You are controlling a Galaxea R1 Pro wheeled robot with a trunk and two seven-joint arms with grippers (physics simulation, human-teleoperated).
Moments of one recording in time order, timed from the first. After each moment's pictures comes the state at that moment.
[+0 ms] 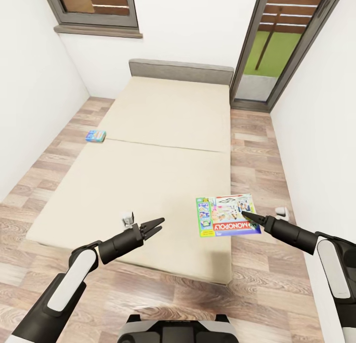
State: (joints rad) left arm -0.42 0.17 -0.22 -1.42 1.20 0.76 -0.47; right arm -0.45 -0.24 -0.31 -1.46 -0.52 0.97 0.77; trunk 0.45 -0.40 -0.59
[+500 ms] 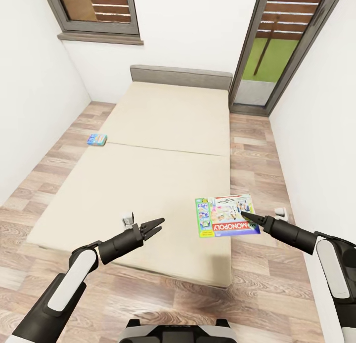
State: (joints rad) left arm -0.42 0.17 -0.22 -1.41 1.20 0.76 -0.47; right arm -0.45 -0.24 -0.30 -1.46 -0.52 0.97 0.77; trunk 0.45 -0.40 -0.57
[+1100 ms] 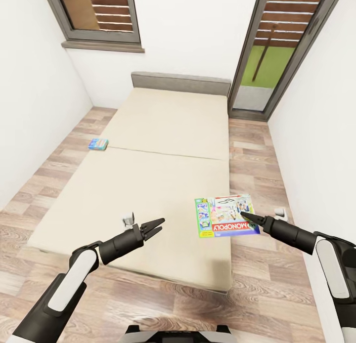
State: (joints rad) left arm -0.42 0.17 -0.22 -1.41 1.20 0.76 -0.47; right arm -0.45 -0.24 -0.30 -1.46 -0.52 0.97 0.77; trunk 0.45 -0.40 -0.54
